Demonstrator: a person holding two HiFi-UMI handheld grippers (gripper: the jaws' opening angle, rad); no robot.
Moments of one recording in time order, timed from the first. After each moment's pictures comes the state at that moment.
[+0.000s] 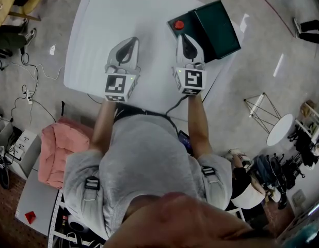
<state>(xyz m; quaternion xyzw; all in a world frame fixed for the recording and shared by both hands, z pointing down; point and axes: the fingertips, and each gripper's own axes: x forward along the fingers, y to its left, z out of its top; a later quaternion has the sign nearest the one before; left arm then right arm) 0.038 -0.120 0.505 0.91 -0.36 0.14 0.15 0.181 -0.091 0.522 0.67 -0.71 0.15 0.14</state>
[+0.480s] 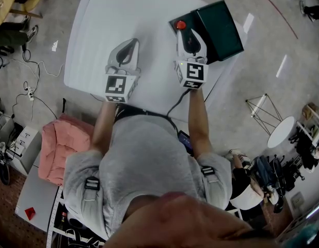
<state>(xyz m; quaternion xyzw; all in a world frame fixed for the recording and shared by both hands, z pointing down) 0.037 -0.118 0.519 0.90 -0.36 0.16 0.16 0.197 -0.108 0.551 0.68 -0.70 0.17 0.14</state>
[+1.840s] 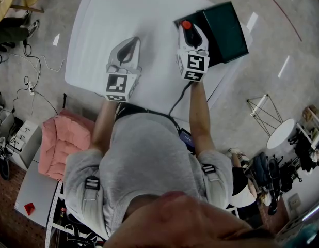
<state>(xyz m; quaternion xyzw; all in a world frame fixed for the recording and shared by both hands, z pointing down) 0.031 -0.127 0.530 0.90 -0.37 0.17 0.17 0.200 -0.131 0.588 0.67 -0.70 0.19 0.17</state>
